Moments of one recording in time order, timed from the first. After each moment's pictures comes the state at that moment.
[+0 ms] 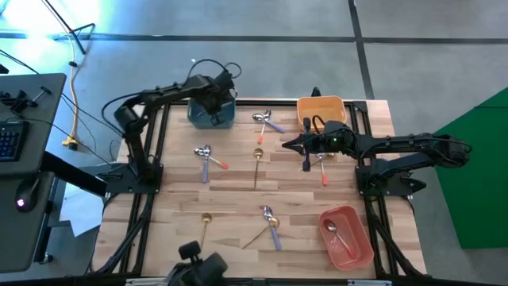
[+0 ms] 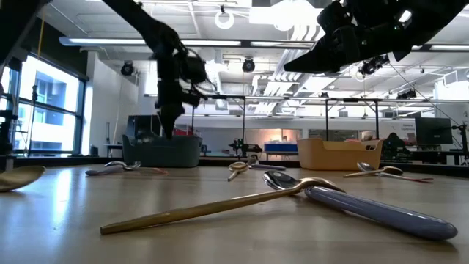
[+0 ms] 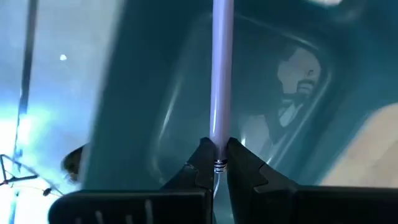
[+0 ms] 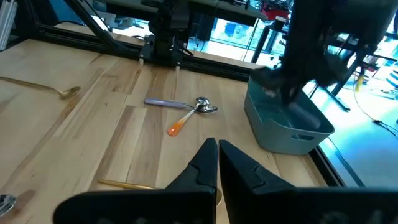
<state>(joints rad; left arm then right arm) 0.73 1.87 1.42 -0.90 -0.26 0.37 -0.26 1.13 0.52 0.37 -0.16 -0.30</state>
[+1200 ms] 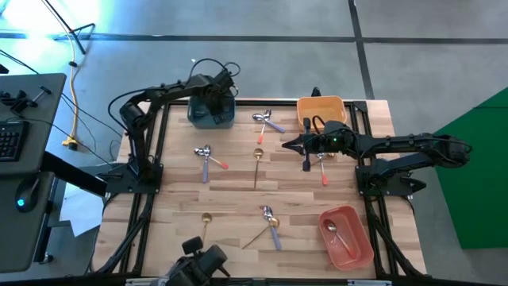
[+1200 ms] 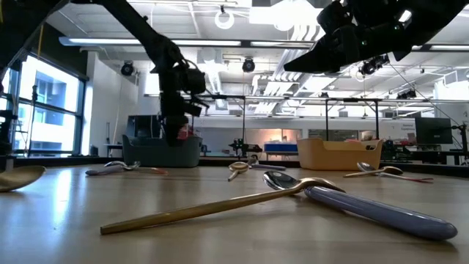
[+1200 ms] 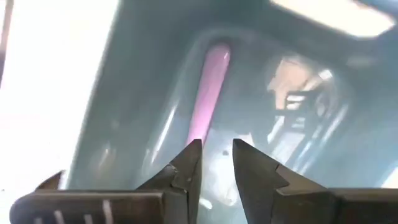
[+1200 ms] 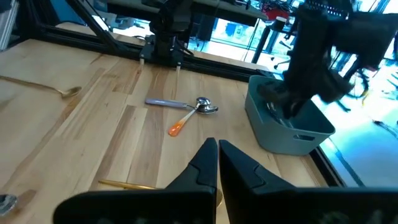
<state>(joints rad) 0.77 1.92 1.42 -0.81 -0.17 0.37 -0.26 1.13 0.52 0.37 -0.16 -0.29</state>
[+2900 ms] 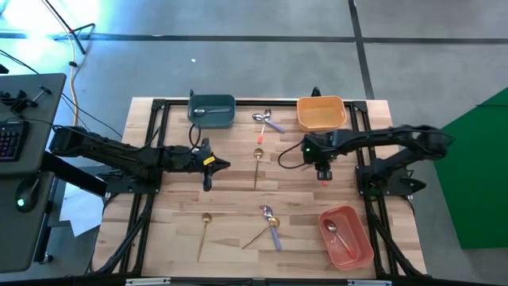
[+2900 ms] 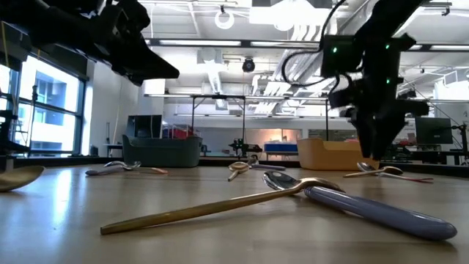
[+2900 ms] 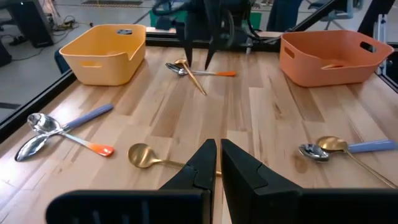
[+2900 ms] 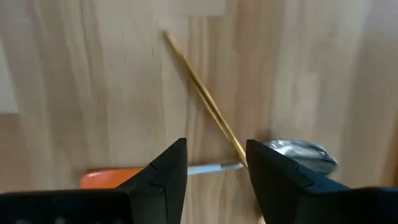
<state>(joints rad) -0.06 1.04 0.37 0.37 -0.19 -0.06 -0.24 1.41 0.74 -0.77 0.08 -0.27</state>
